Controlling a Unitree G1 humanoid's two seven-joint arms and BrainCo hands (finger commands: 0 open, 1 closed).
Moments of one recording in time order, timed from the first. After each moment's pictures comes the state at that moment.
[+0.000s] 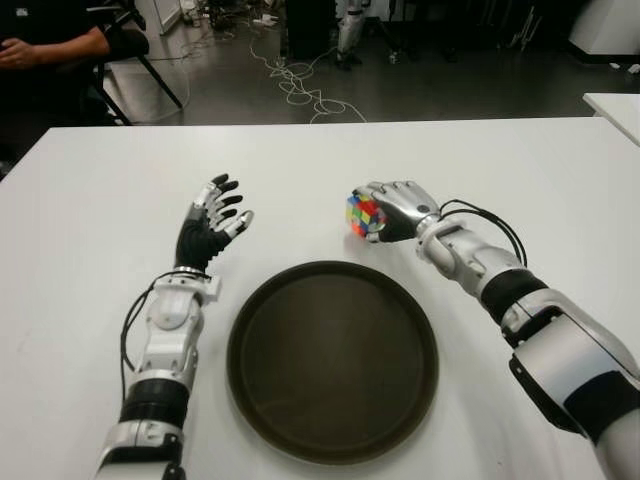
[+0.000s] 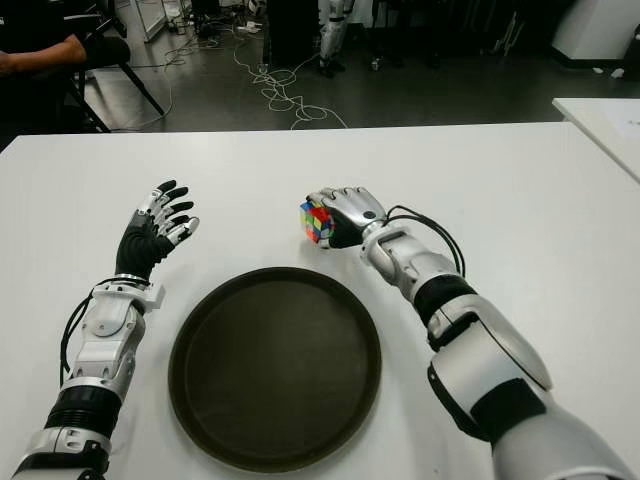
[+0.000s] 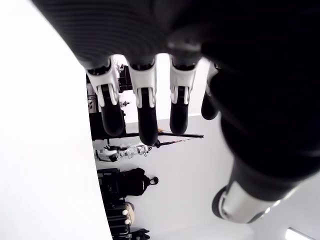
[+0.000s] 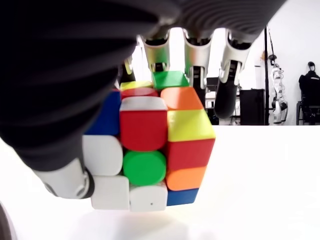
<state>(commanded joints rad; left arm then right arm) -0.31 0.08 0.09 0.54 -0.05 -0.37 -0.10 -0.89 -0.20 0.63 1.20 -0.83 -0.34 -0.33</state>
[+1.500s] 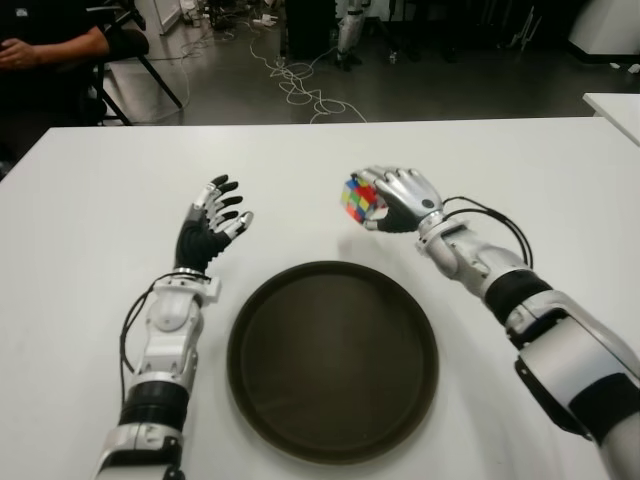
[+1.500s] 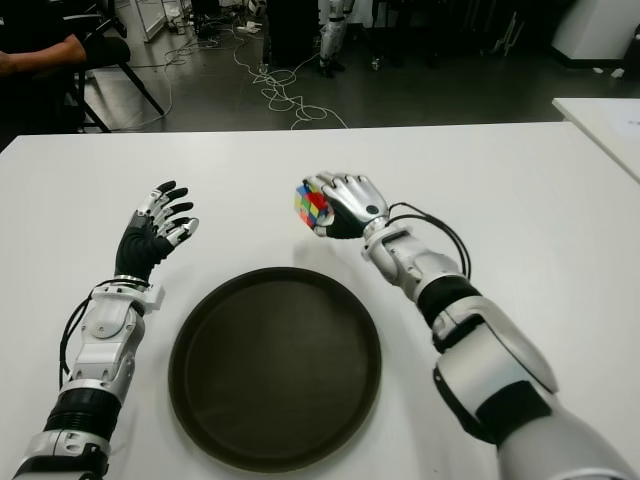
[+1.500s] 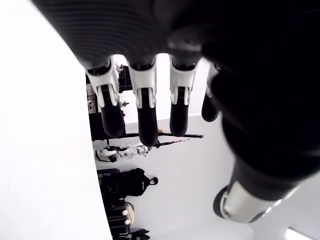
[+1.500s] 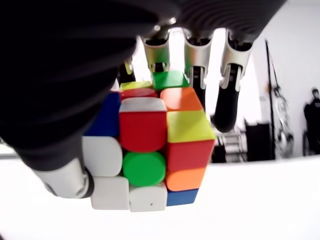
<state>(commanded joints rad) -0.31 0.08 0.10 0.53 -0.06 -0.38 -0.10 -0.85 -0.32 0.57 0.97 -0.81 -0.43 -0.48</state>
